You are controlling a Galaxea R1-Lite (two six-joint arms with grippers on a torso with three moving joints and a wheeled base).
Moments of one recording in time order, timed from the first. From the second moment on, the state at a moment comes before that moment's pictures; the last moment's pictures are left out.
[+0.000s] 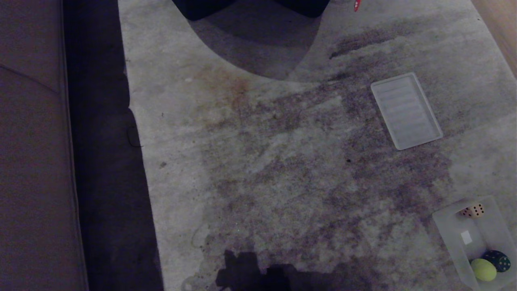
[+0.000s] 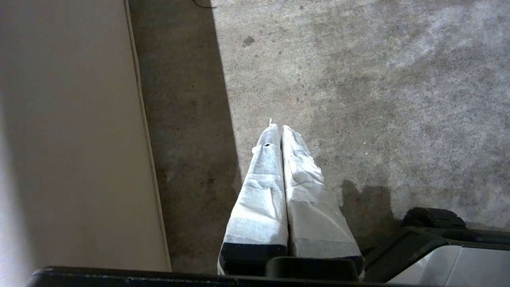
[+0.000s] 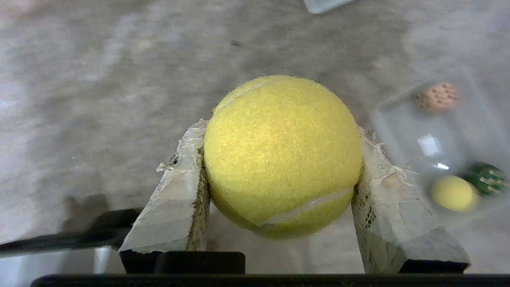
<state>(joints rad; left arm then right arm) -0.01 0.00 0.00 0.00 0.04 -0.03 0.01 0.01 -0.01 -0.05 -0.04 0.09</state>
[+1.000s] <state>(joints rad) -0.01 0.00 0.00 0.00 0.03 -0.02 0.01 0.00 0.00 -0.03 -0.01 0.05</state>
